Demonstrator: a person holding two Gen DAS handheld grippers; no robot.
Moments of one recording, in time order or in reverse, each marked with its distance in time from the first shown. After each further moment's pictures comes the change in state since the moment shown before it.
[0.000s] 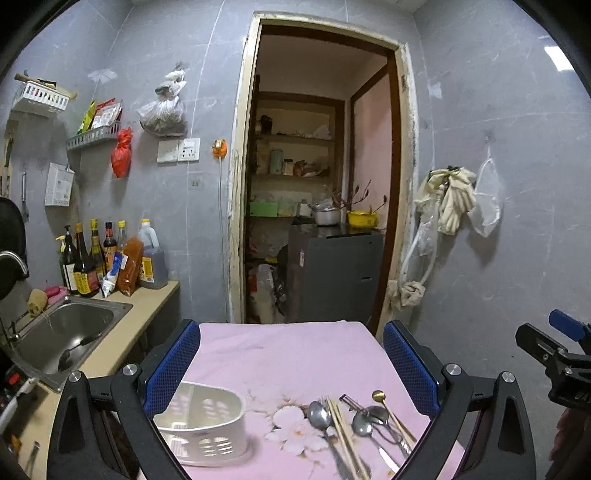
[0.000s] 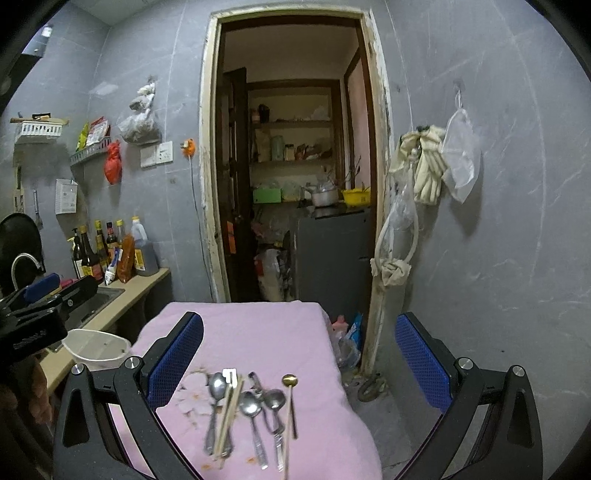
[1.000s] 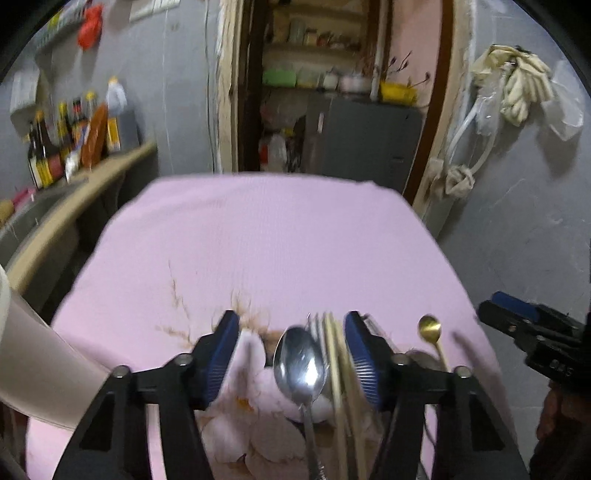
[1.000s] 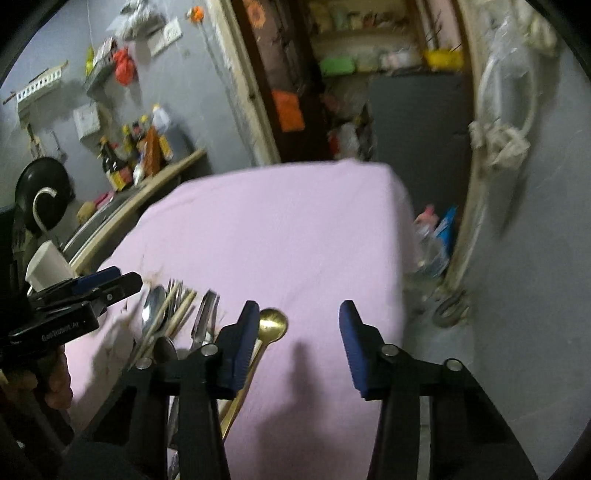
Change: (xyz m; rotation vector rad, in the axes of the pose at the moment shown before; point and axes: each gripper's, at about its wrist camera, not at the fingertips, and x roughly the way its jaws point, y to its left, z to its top) left arm 0.205 -0.041 -0.124 -0.084 0.514 0.075; right arm 0.282 -0.041 -0.139 -0.019 0.498 0.411
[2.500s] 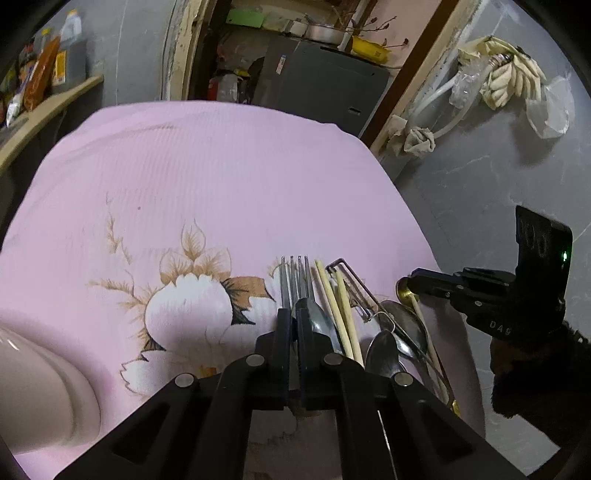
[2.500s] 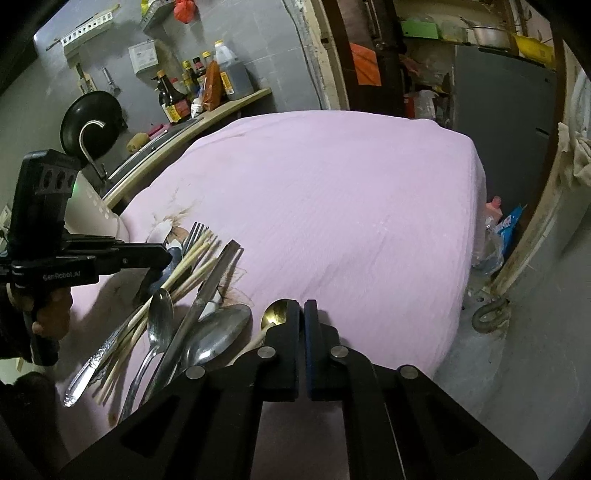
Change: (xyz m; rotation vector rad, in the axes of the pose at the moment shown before) left arm 0.032 0.015 -0.006 -0.037 0.235 -0.286; right arm 0.034 -0.005 0.001 -0.199 0.198 0.209
